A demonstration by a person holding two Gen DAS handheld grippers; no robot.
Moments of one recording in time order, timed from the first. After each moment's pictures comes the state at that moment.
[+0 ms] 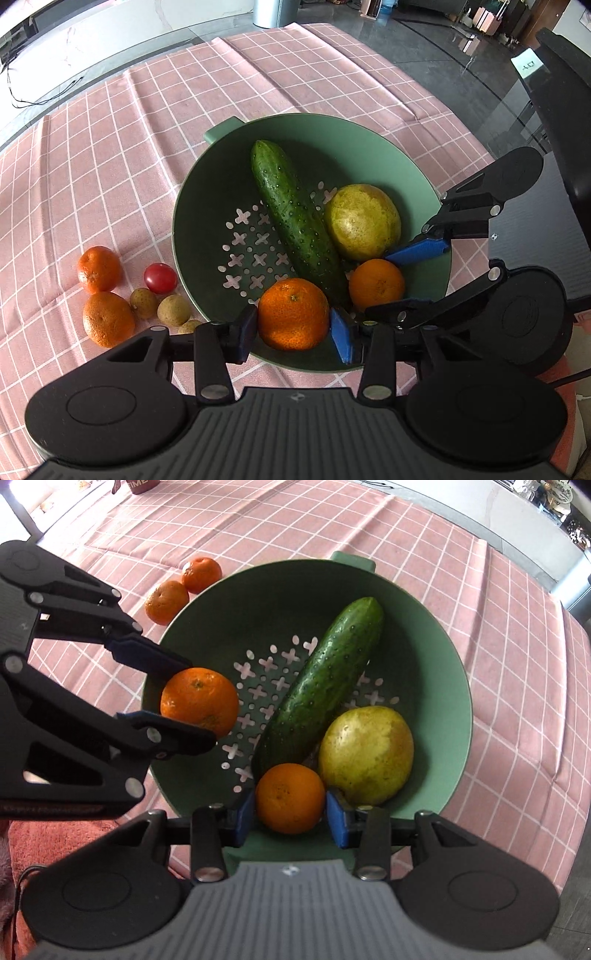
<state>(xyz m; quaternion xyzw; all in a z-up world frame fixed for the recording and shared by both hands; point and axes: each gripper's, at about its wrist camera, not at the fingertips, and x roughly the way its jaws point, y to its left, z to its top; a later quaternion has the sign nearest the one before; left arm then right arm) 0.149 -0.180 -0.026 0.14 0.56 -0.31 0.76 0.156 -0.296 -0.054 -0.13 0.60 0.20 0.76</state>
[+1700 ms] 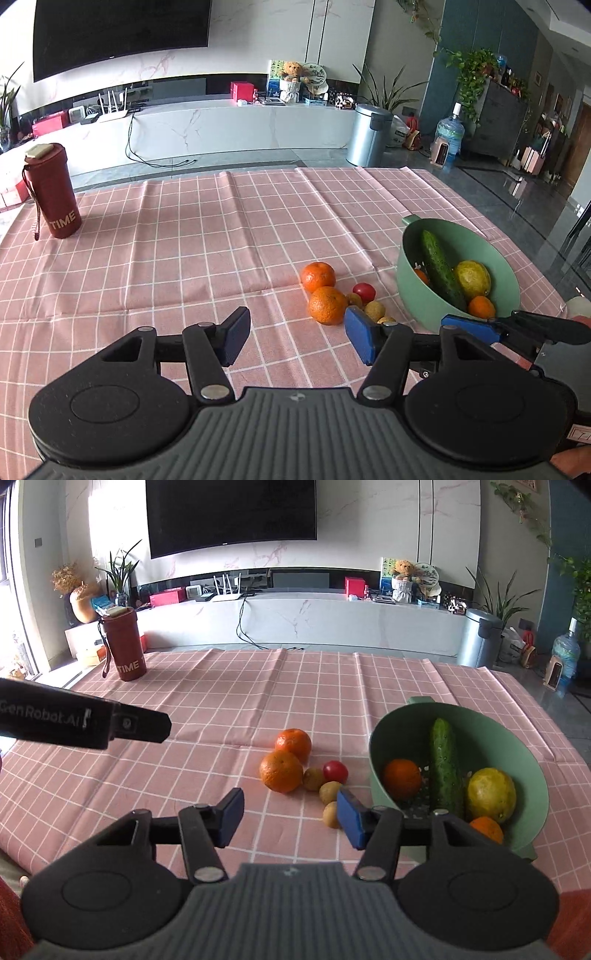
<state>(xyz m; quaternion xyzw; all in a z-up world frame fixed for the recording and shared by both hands) 0.097 0.050 0.021 0.02 0.36 -0.22 0.91 0.044 -0.123 -0.024 0.01 0.33 0.04 0.94</state>
